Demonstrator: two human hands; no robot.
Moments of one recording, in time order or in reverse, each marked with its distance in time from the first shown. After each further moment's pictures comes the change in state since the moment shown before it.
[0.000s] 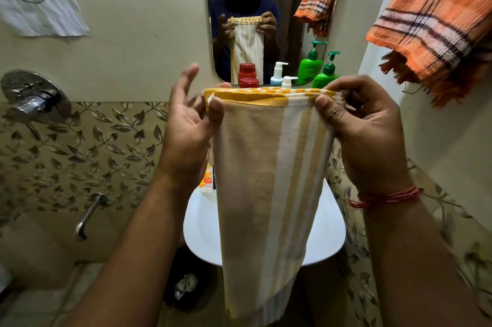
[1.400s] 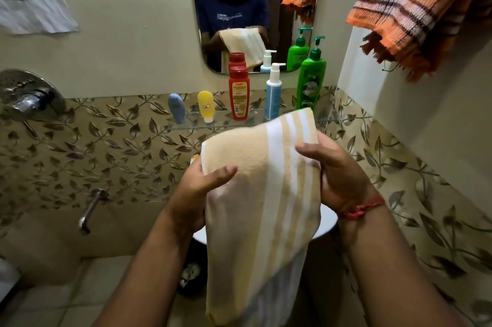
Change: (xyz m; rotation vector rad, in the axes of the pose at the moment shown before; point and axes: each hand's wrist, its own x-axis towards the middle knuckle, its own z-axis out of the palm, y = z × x) left_hand -0.085 -0.025 0.006 -0.168 -0.112 -0.451; right_hand -0.066 0.034 -0.010 0.676 -0.243 0.644
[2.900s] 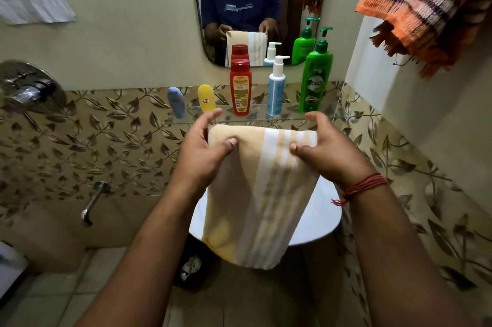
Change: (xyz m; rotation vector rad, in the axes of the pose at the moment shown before) left_hand 0.059 -0.007 -0.002 0.498 0.365 0.150; right_hand 0.029 -0.015 -0.014 -1.165 0.381 0.112
